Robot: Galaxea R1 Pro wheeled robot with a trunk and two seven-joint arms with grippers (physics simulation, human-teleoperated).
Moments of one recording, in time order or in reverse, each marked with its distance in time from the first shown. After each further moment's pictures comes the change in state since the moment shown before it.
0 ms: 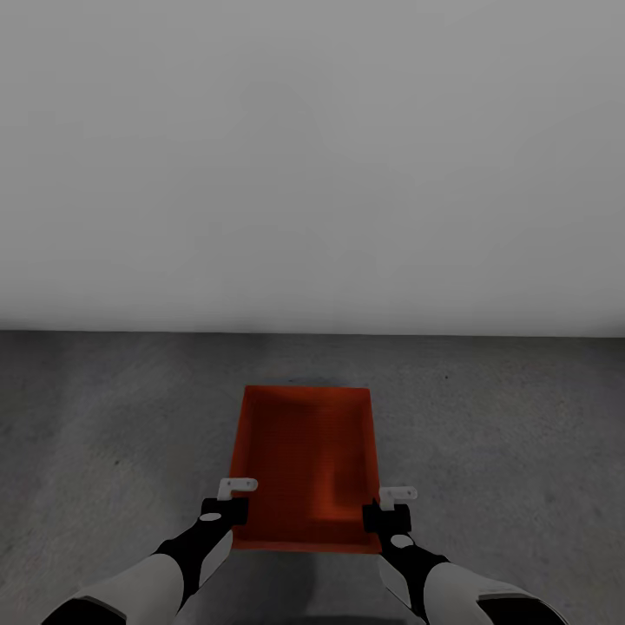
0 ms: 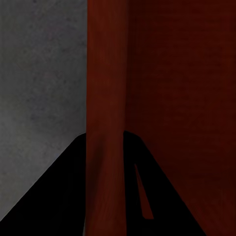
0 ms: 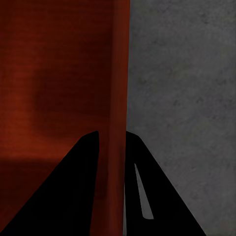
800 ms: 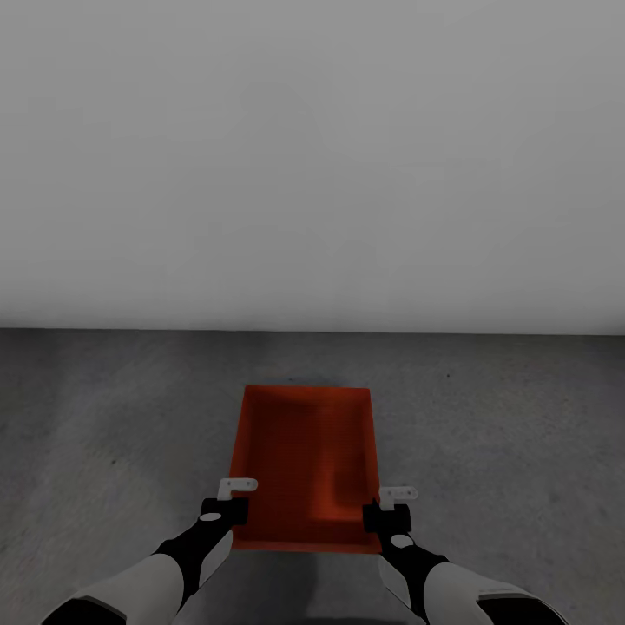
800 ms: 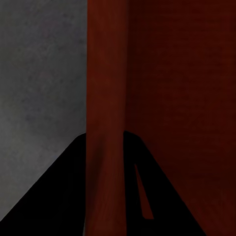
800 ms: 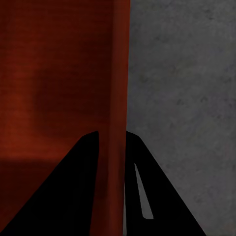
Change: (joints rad) left arm 0.000 0.000 0.000 0.000 0.000 0.000 0.000; right arm 0.000 0.000 0.000 0.000 0.000 0.000 0.000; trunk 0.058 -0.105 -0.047
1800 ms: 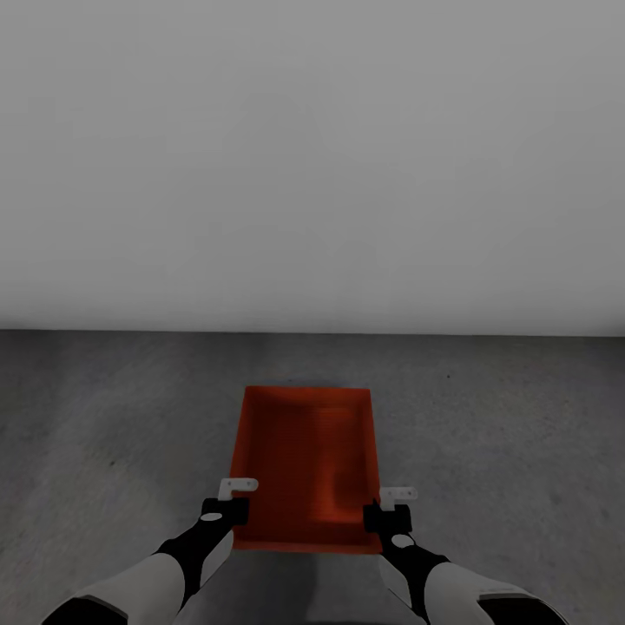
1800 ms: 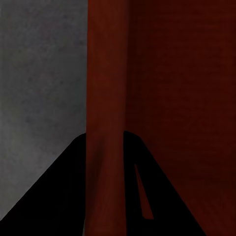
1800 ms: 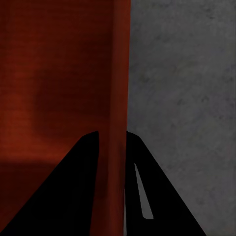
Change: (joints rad) left arm -0.002 -0.004 0.001 0.005 -0.002 -0.001 0.007; right arm 0.000 -0.002 -0.004 0.000 0.001 0.006 0.004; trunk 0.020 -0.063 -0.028
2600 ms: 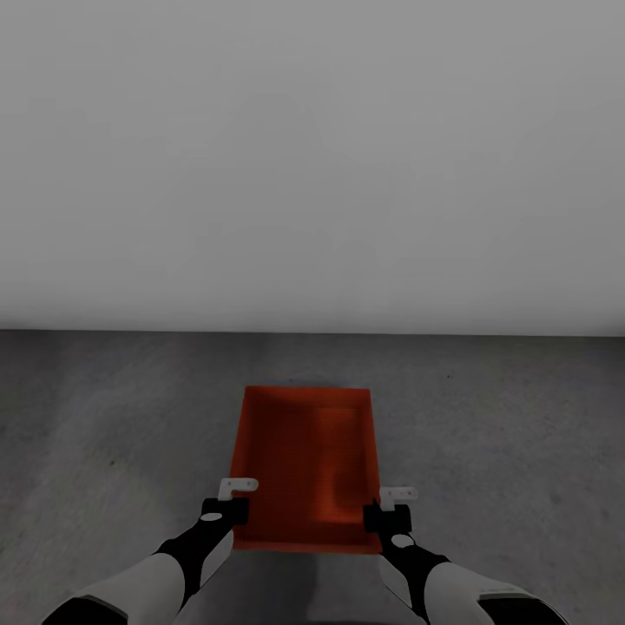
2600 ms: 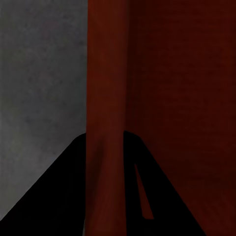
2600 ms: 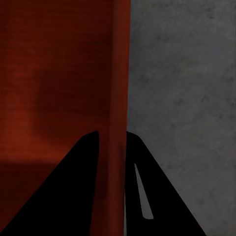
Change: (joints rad) left arm 0.000 0.000 -0.001 0.000 0.000 0.000 0.001; right arm 0.000 -0.001 -0.002 0.000 -0.001 0.000 0.002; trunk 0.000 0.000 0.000
